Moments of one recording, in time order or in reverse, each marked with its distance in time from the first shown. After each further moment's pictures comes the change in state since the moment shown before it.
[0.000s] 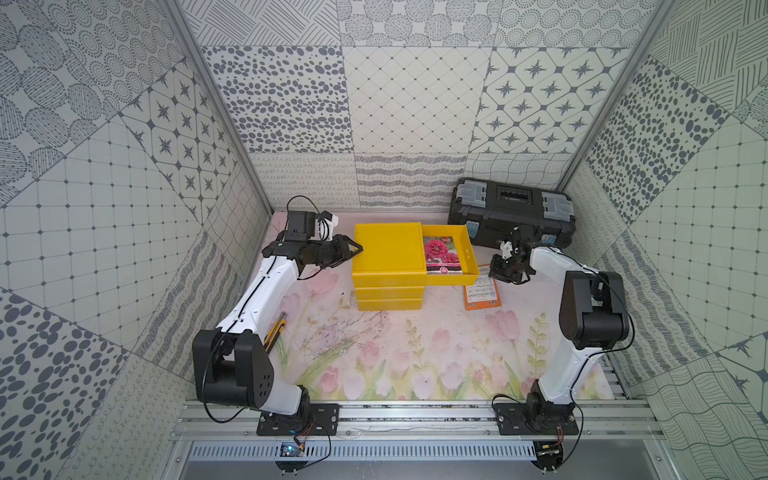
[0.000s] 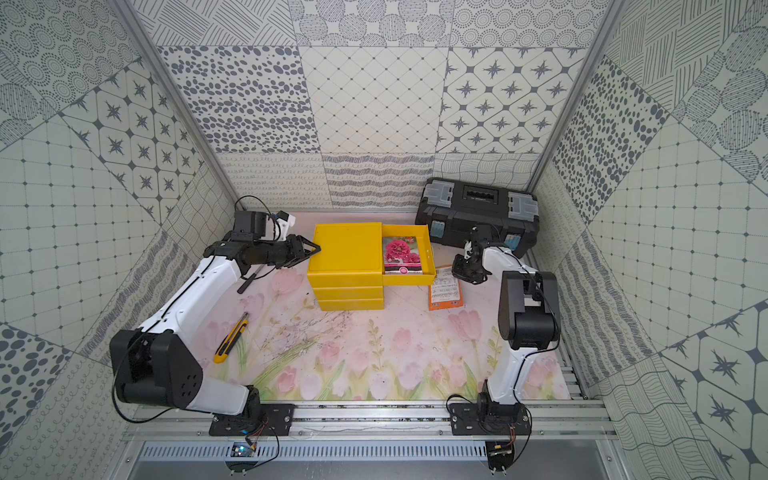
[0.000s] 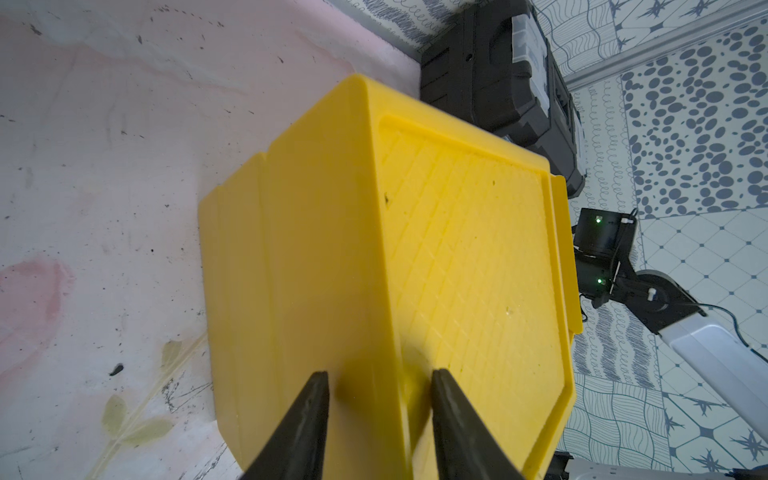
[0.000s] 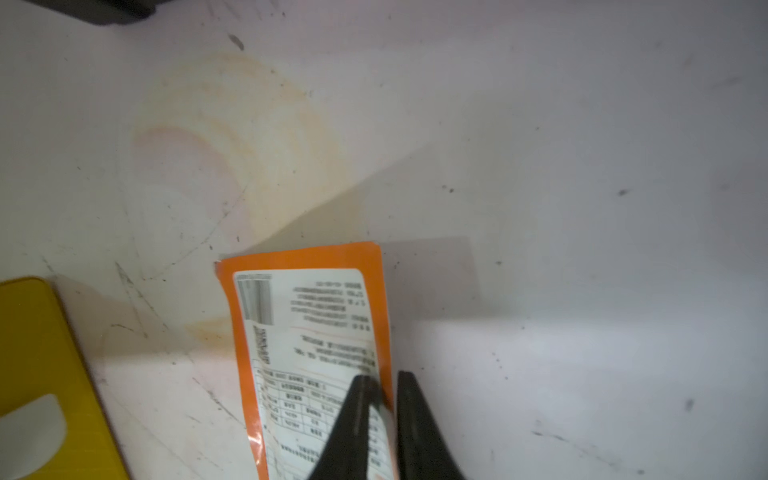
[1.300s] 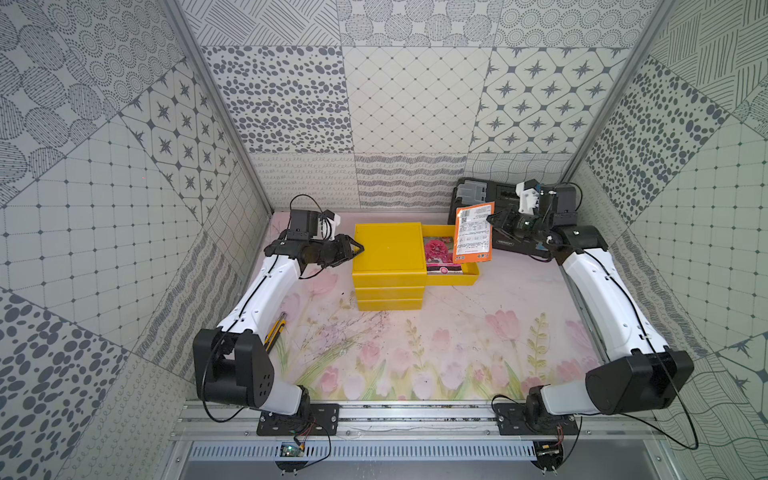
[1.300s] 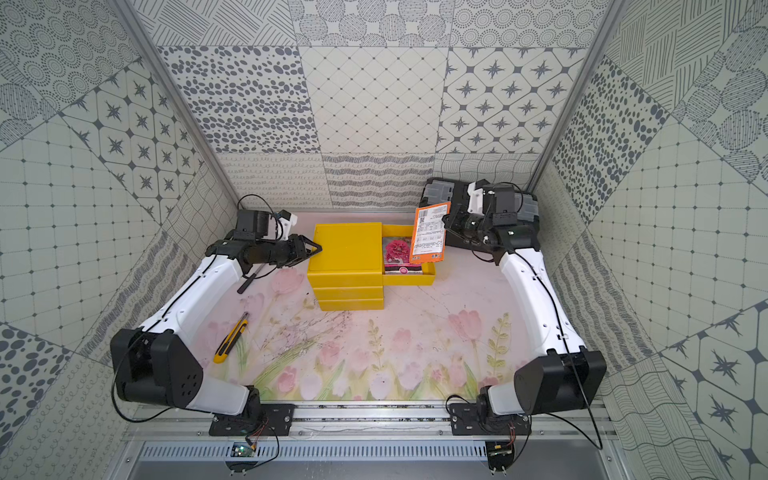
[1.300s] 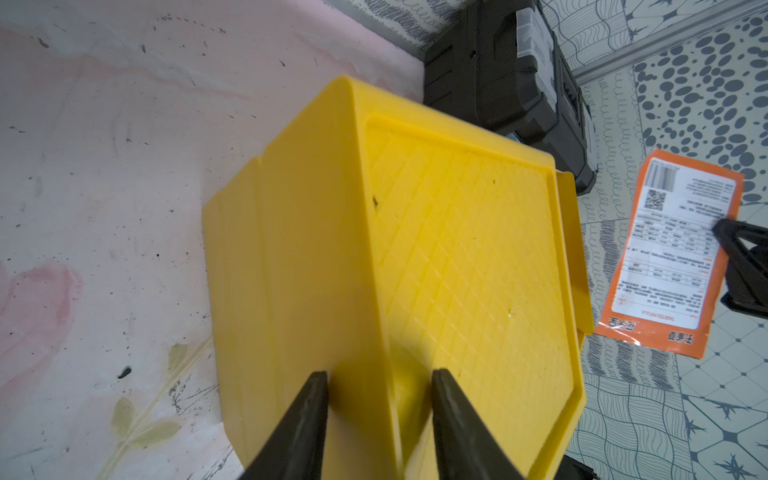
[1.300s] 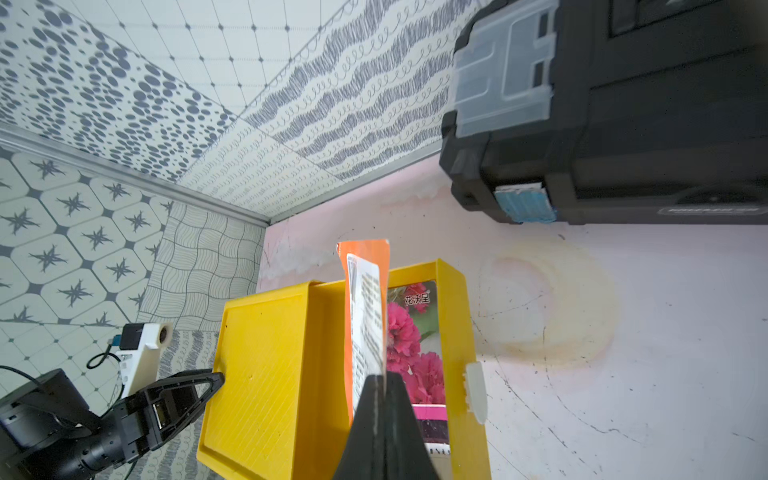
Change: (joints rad) left arm -0.023 0.005 0.016 -0.013 -0.037 0.016; right arm 0.086 -0.452 0.245 -0.051 -0.207 0.280
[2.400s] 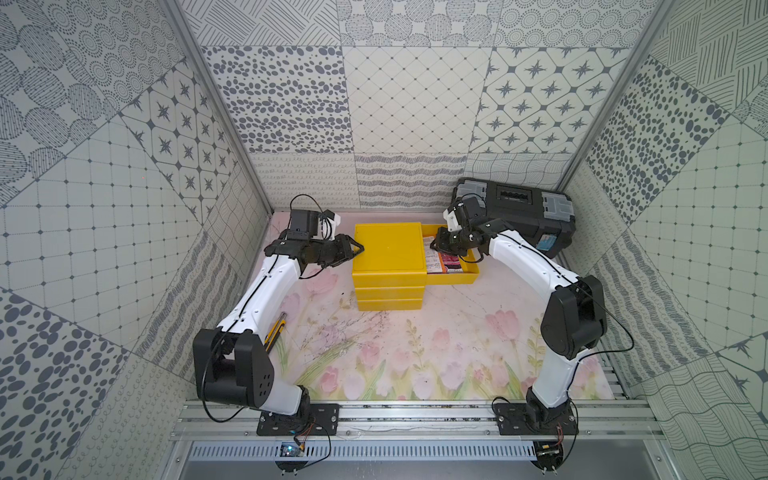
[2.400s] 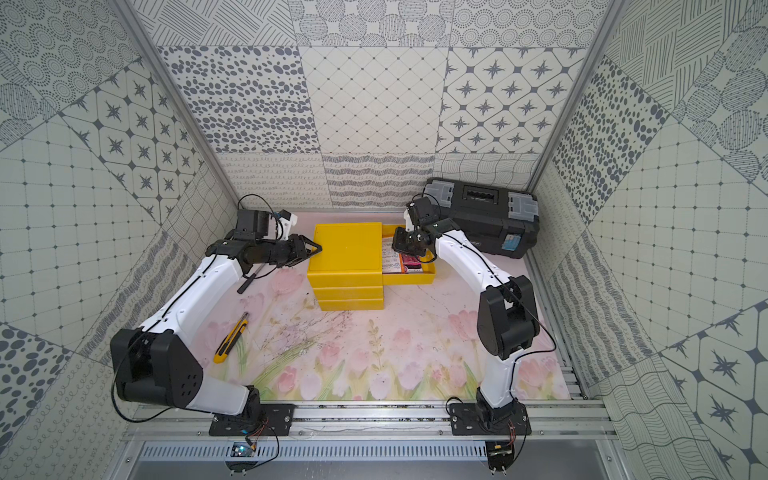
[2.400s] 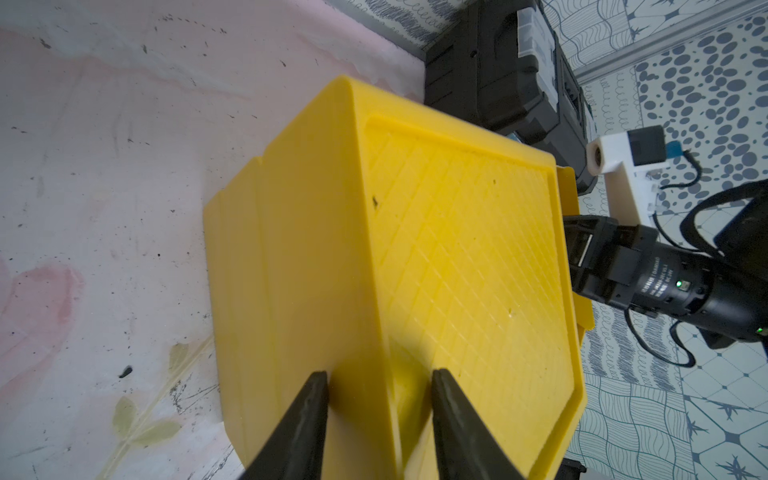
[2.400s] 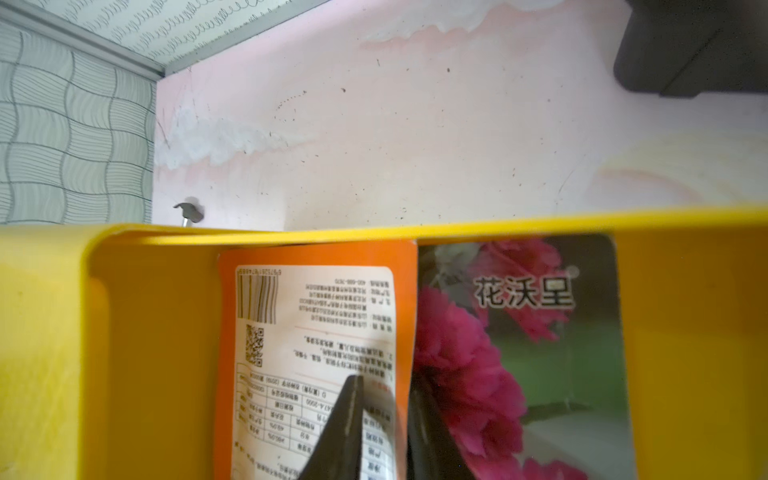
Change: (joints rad) left arm -0.002 0.000 0.002 -0.002 -0.004 0.000; right arm 0.350 0.433 0.101 -0.003 0.145 -0.009
